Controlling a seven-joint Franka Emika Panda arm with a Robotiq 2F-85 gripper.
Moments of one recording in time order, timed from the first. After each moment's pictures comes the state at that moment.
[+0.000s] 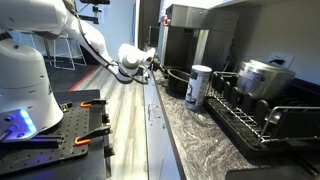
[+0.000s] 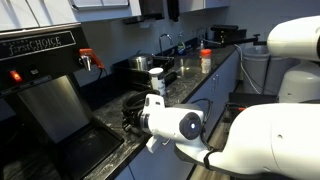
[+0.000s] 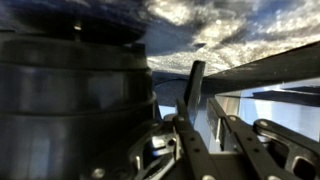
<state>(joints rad) -1.45 -1.47 2.11 -2.28 0.71 3.45 0.89</state>
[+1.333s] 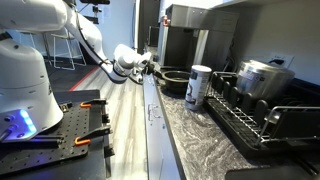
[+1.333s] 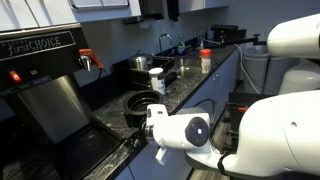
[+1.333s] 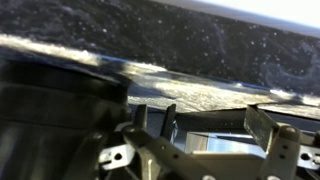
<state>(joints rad) -1.45 -1.35 2.17 -2.31 0.54 3.45 0.89</state>
